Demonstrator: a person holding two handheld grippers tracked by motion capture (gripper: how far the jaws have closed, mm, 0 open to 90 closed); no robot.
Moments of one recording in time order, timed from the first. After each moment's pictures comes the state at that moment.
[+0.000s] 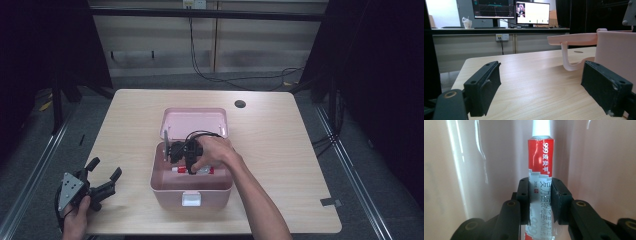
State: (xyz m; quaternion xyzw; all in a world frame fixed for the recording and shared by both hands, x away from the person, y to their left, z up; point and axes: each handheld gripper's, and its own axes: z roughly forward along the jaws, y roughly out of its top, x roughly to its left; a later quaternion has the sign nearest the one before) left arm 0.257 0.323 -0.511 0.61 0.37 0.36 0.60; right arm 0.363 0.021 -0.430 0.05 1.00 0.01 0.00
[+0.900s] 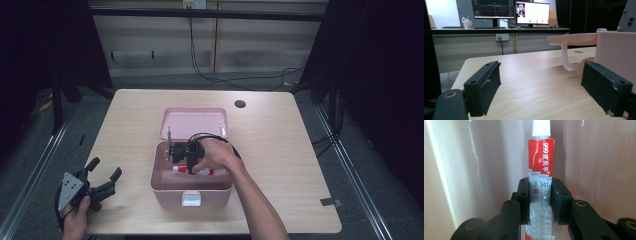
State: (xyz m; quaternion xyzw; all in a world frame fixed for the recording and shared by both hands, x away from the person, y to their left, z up) left arm 0.257 0.323 -0.511 0.61 0.37 0.36 0.60; right arm 0.367 0.015 -0.444 0.07 1.00 0.03 0.01
